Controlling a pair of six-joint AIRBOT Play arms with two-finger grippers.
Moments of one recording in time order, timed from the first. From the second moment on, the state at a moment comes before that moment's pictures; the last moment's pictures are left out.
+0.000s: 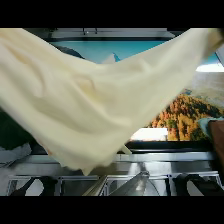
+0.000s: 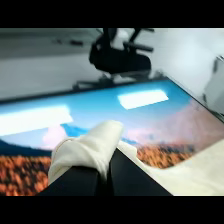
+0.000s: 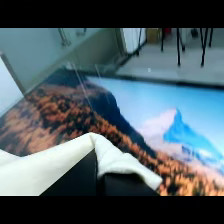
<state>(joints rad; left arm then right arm) 0.50 -1.03 1.73 0.42 -1.43 -1.06 -0.13 -0.86 1.30 -0.68 1.00 1.14</state>
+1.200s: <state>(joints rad) 0.09 -1.53 1.27 0.69 -1.74 -1.16 -0.36 -1.82 1.45 -0.90 1.21 1.07</state>
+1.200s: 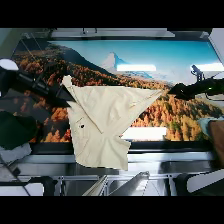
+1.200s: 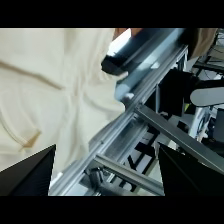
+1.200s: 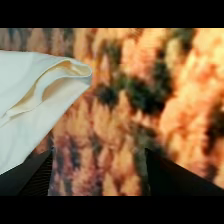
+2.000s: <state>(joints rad) 0.01 -1.21 0.52 0.92 -1.36 -1.34 -0.19 -2.10 1.81 -0.97 1.28 0.98</state>
